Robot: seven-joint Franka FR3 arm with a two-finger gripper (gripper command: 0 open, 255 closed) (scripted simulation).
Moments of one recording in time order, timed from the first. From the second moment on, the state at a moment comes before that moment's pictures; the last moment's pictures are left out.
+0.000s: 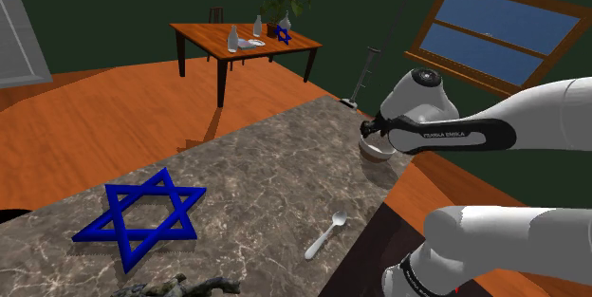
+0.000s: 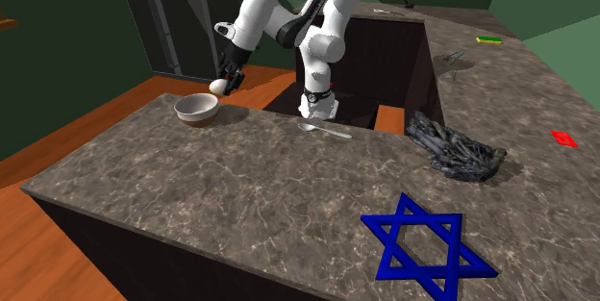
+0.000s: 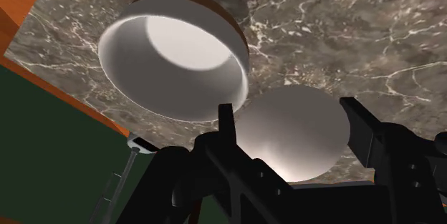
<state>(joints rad) -0.55 -0.64 0.17 -2.86 -0.37 2.63 0.40</state>
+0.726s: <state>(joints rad) -0.66 -0.43 -0.12 -2.72 -0.42 2.78 0.09</state>
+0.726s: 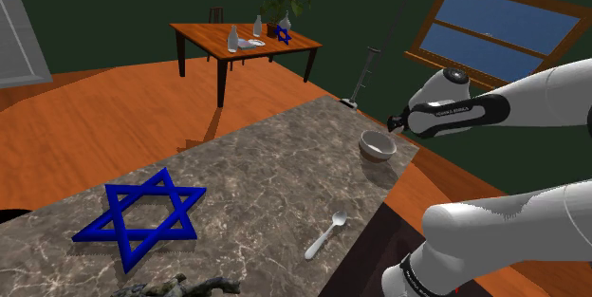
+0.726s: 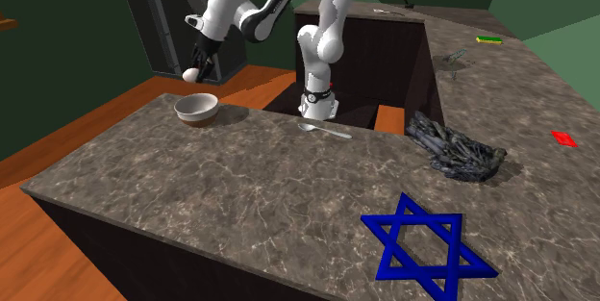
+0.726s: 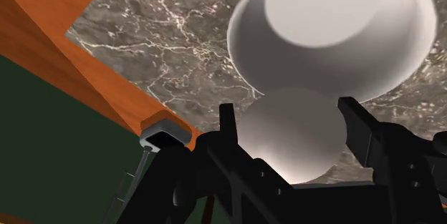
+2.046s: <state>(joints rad) -0.51 0.03 -0.55 -2.32 0.20 2.87 -0.72</state>
